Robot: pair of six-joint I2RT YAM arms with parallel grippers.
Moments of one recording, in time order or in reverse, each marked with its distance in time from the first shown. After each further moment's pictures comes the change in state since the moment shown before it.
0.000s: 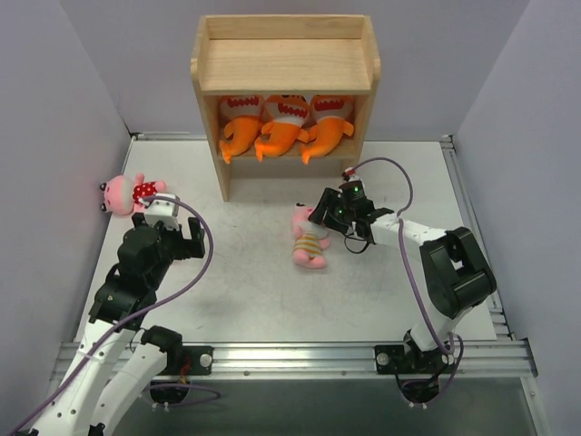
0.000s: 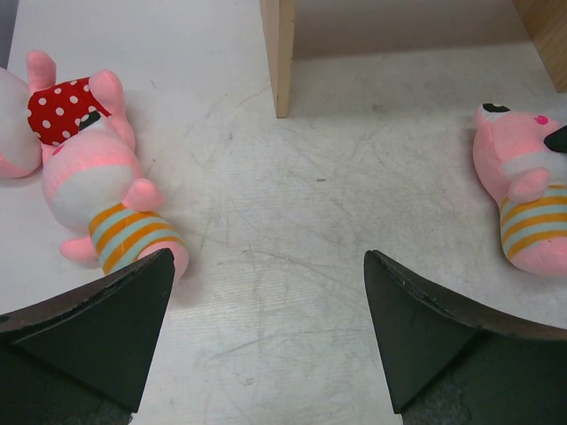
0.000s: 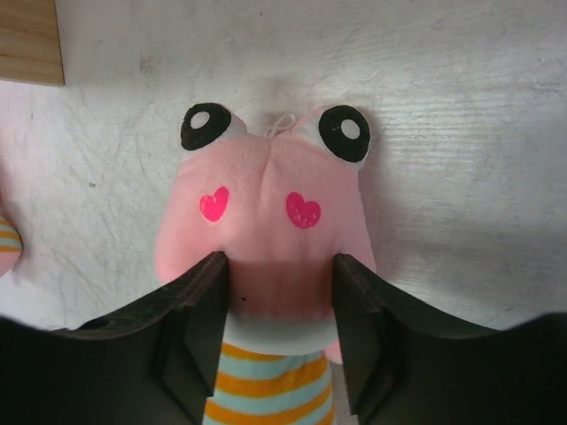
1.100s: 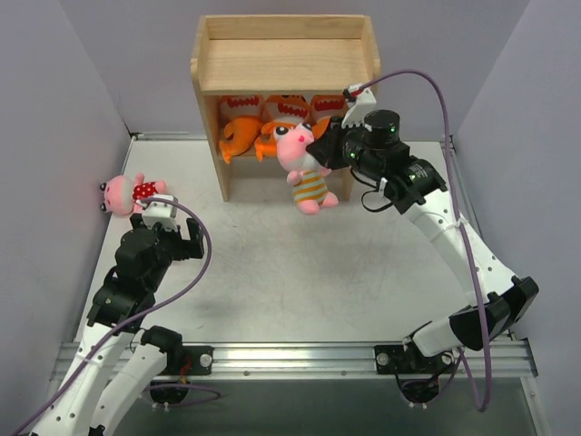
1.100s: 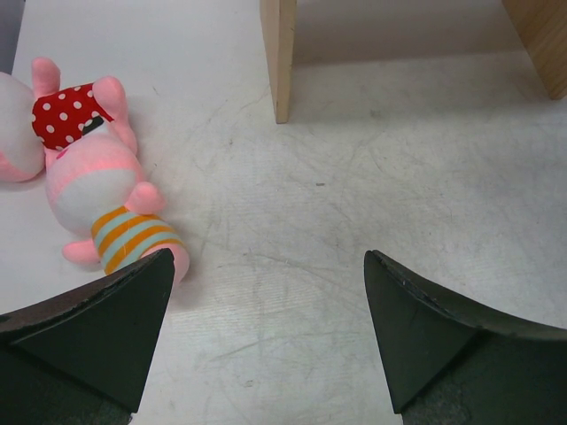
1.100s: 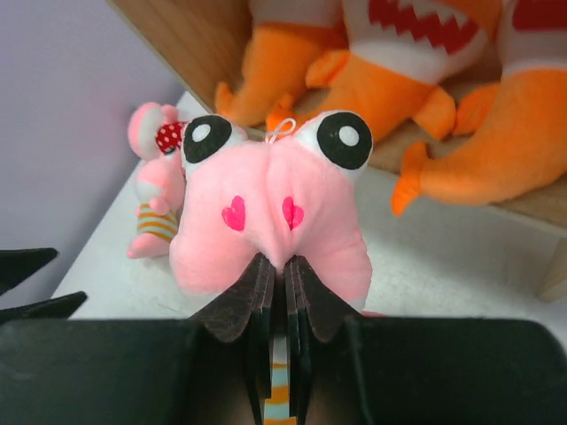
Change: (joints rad) left arm 0.000 -0.018 0.000 0.000 0.000 0.000; right arm 0.083 -0.226 0.652 -0.460 -0.042 -0.349
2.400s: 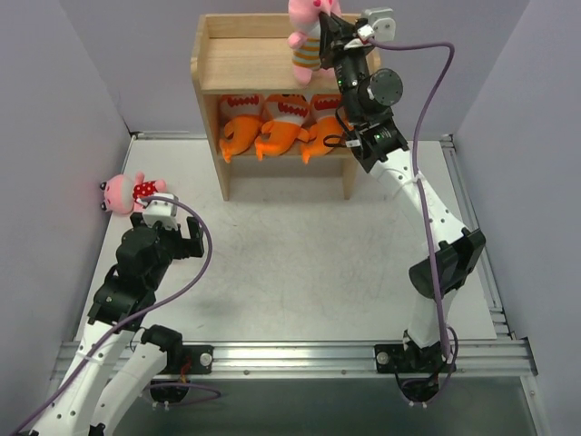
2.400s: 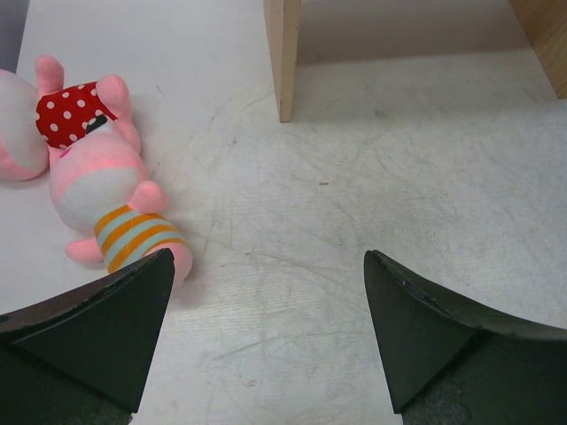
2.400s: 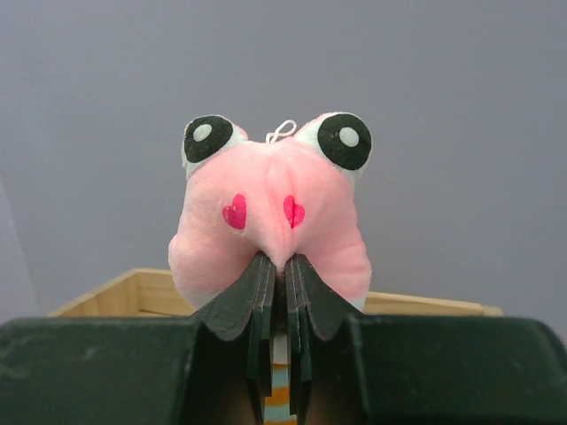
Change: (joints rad) left arm 0.000 0.003 0.000 0.000 -0.008 0.003; right arm -0.015 0.370 0.461 0.826 0.290 -0.388
